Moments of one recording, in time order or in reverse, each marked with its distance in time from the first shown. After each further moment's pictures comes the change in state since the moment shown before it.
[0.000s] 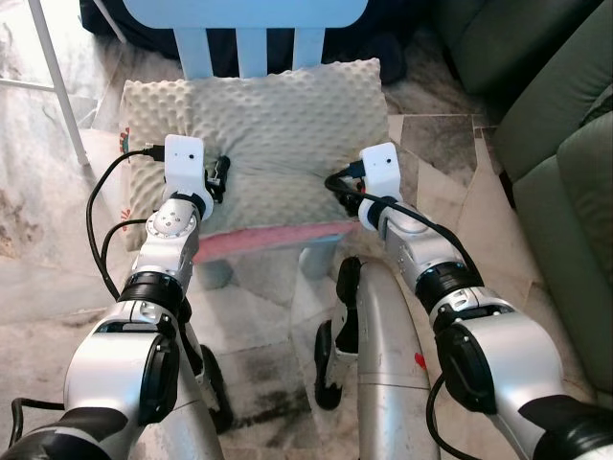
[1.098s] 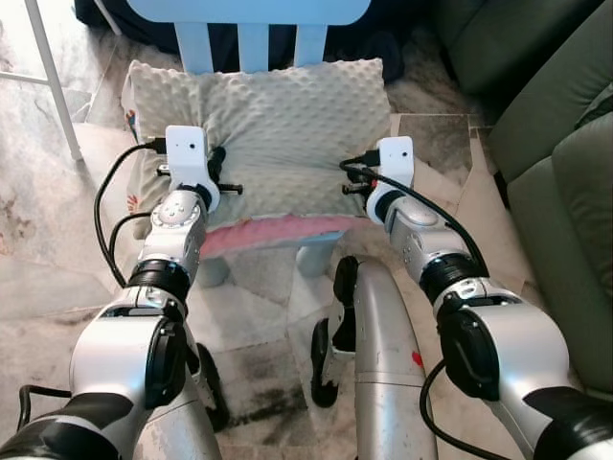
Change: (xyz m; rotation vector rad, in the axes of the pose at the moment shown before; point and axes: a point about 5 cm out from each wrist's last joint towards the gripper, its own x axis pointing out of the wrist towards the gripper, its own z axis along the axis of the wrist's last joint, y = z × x) left arm 0.007 -0.006 0.012 -0.109 -0.016 -0.014; right arm 0.000 -0.013 0.006 0.133 -0.003 -0.049
